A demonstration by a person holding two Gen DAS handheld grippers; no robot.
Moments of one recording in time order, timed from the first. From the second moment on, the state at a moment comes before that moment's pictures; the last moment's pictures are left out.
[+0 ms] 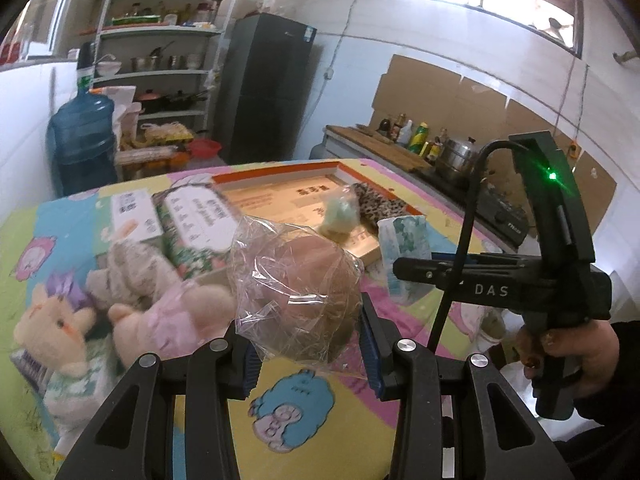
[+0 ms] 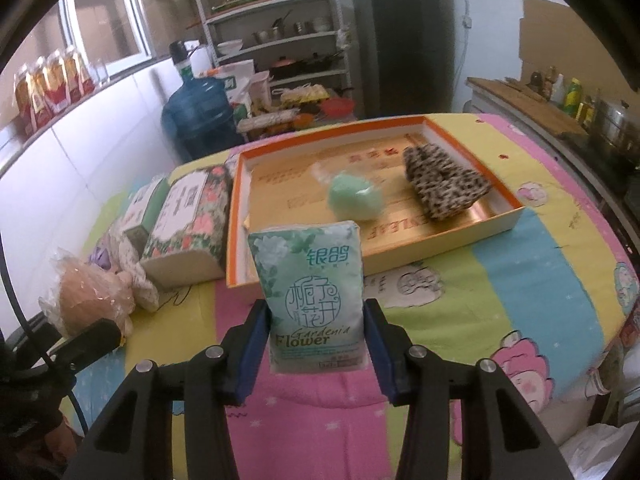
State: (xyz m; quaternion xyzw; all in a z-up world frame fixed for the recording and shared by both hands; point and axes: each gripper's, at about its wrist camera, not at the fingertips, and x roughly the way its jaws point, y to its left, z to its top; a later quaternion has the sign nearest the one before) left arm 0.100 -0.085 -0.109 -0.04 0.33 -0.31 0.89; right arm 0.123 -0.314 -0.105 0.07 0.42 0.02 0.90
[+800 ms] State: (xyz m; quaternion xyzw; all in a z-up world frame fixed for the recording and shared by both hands) left arm 0.182 -0.172 -0.083 -0.06 0.32 -0.27 0.91; right arm 0.166 -0.403 -0.076 0.07 0.40 0.01 0.92
